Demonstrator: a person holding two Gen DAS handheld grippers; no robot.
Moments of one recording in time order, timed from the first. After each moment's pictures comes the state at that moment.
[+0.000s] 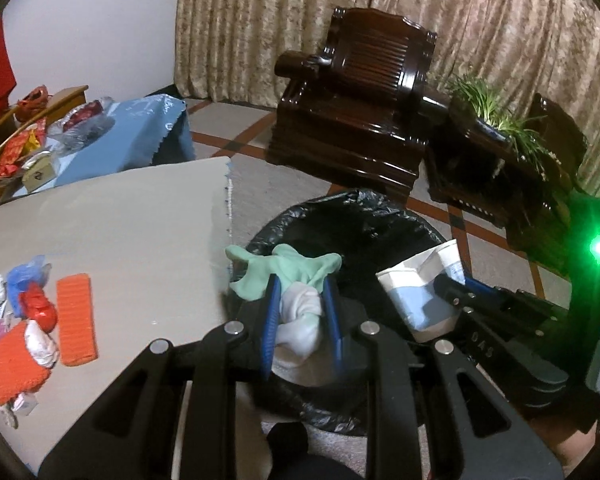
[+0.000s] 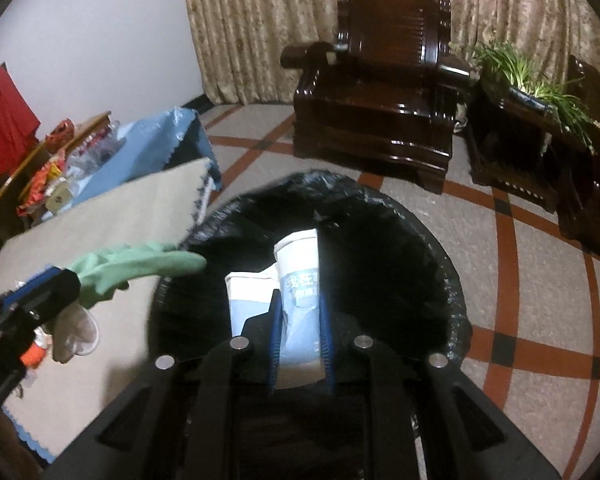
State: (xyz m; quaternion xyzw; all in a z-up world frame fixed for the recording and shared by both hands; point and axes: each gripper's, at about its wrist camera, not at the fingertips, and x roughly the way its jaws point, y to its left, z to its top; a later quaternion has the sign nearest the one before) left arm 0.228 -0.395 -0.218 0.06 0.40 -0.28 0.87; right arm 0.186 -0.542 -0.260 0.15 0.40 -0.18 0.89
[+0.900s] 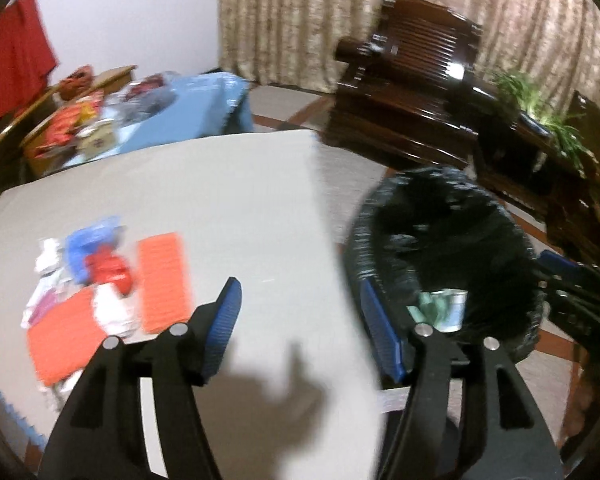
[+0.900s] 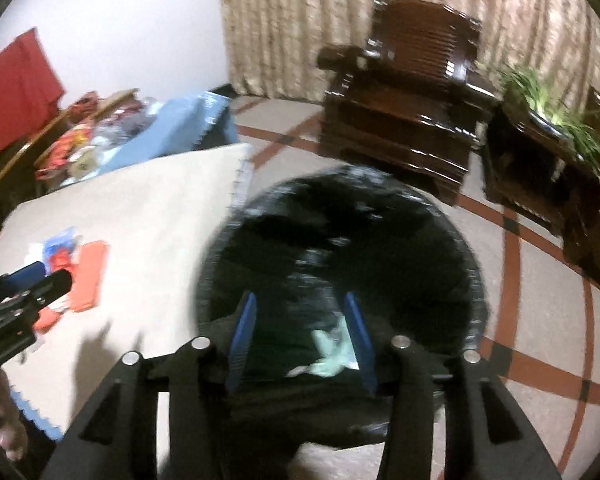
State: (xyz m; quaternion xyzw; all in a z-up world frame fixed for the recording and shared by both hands) left arm 0.243 -0.261 -0.225 0.08 0.41 -0.19 0.89; right arm 0.171 -0.460 -0.237 0.11 0.40 -0.14 0.90
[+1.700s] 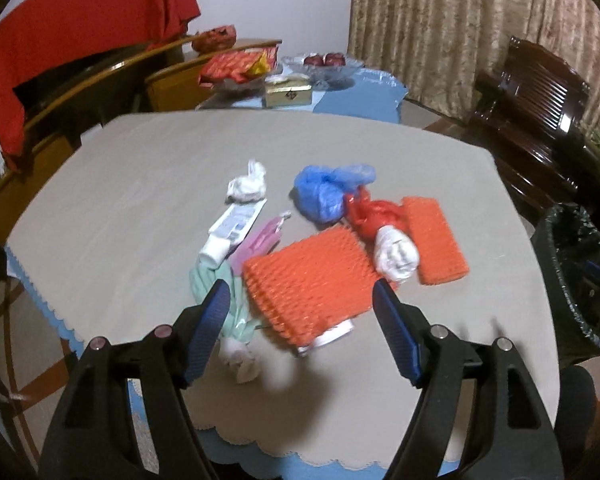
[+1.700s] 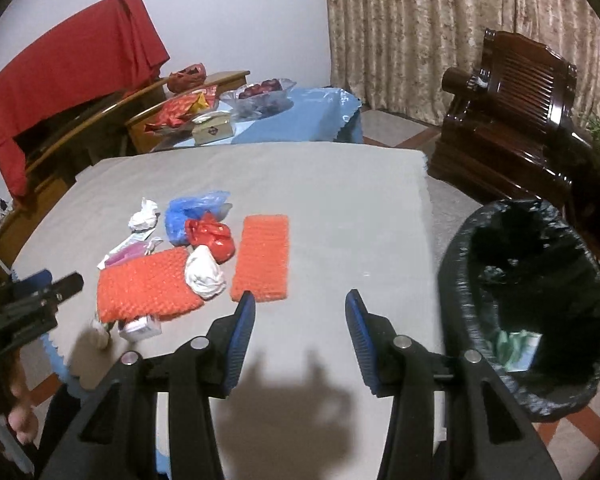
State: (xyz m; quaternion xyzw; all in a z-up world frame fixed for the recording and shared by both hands) left arm 0.253 0.011 -0.242 0.02 0.42 -0.03 0.91; right arm 0.228 -0.233 -0.251 0.07 0.38 -0.01 0.92
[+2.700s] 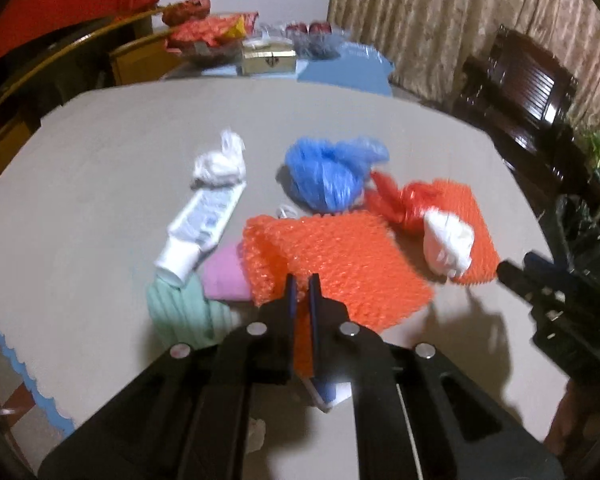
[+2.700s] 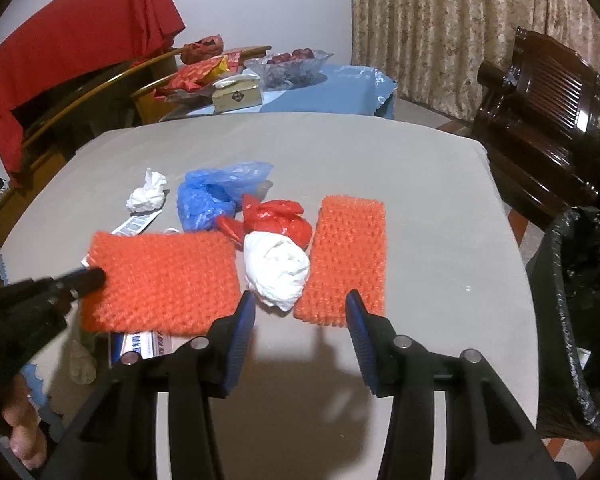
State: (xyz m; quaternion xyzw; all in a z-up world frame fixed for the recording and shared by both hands) left arm 0.323 0.031 -0.298 0.00 0.44 -0.09 0.89; right arm 0.300 -0.161 -0.307 0.05 0.41 0.01 0.91
